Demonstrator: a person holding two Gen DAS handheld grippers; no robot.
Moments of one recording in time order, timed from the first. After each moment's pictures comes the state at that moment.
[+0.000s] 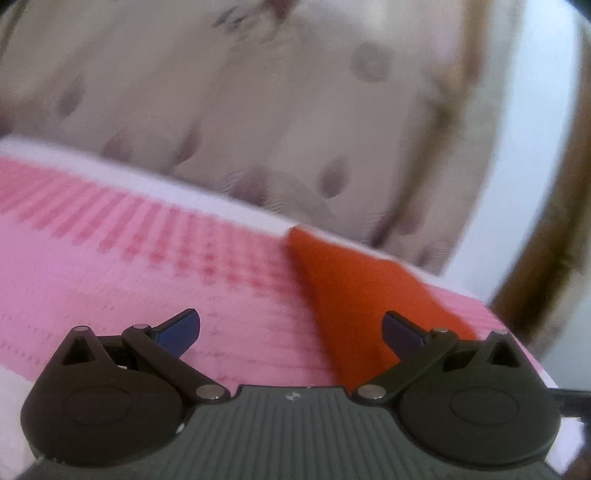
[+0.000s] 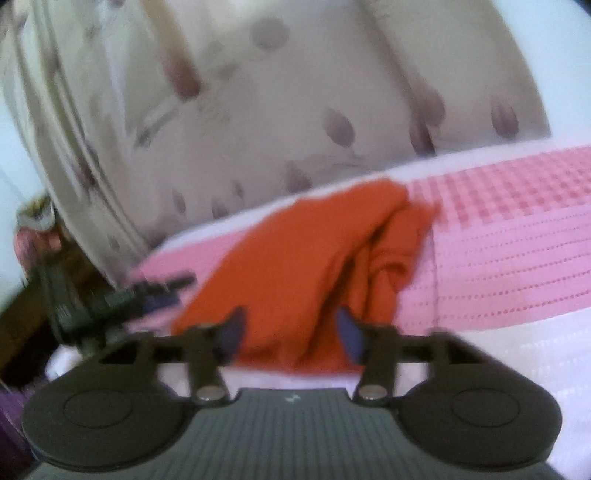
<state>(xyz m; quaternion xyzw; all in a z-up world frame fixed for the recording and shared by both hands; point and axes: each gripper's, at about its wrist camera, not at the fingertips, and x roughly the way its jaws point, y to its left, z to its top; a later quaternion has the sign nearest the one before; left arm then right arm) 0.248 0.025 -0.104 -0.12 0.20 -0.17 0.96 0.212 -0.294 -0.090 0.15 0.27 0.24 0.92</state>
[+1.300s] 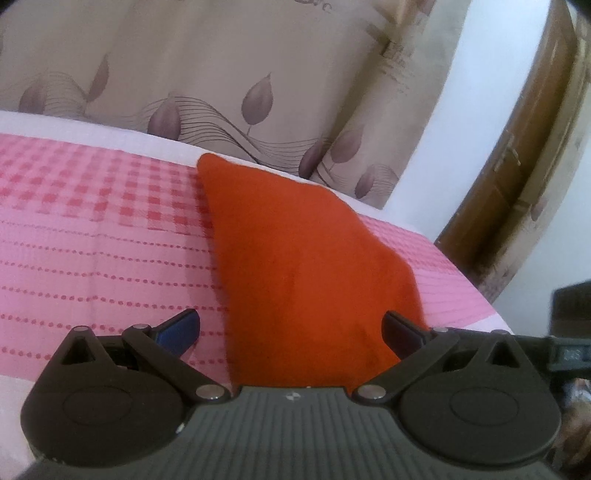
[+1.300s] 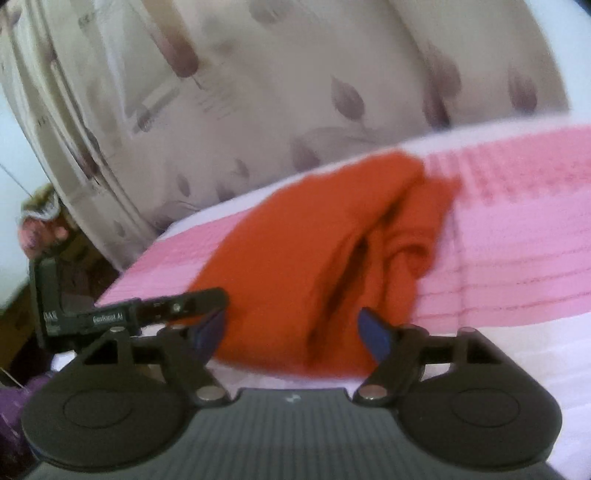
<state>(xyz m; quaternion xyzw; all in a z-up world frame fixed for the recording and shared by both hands) 0.266 -0.025 -0.120 -0.11 0.29 -0.26 0.91 0.247 -0.295 -0.107 0.20 0.29 0.28 0.89</state>
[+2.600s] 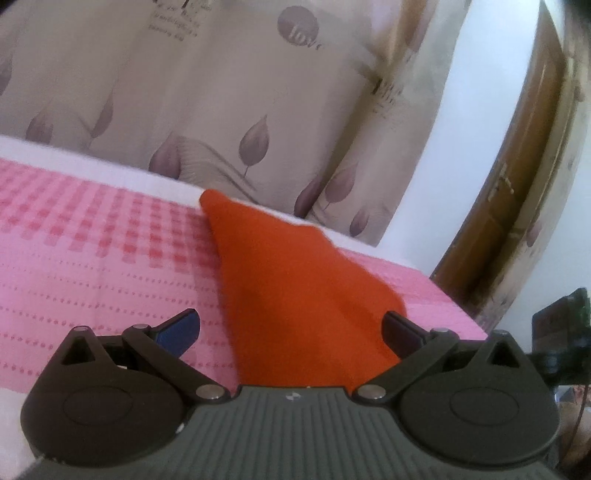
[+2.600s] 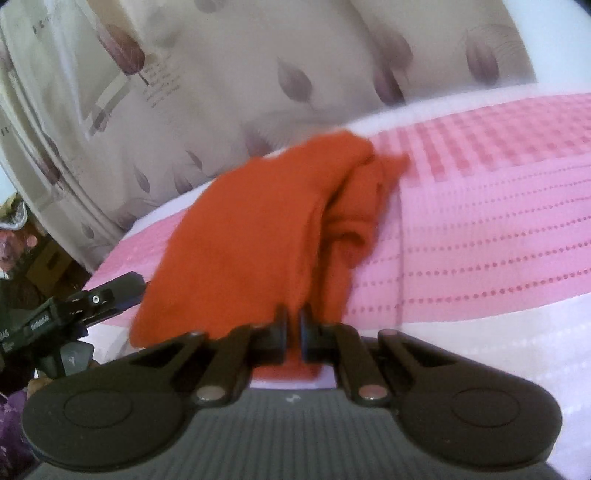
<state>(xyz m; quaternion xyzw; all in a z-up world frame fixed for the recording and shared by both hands) 0.253 -0.024 -0.107 -0.13 0.23 -0.26 0.93 0.260 -0.332 -0.115 0.20 0.34 0.22 0.89</state>
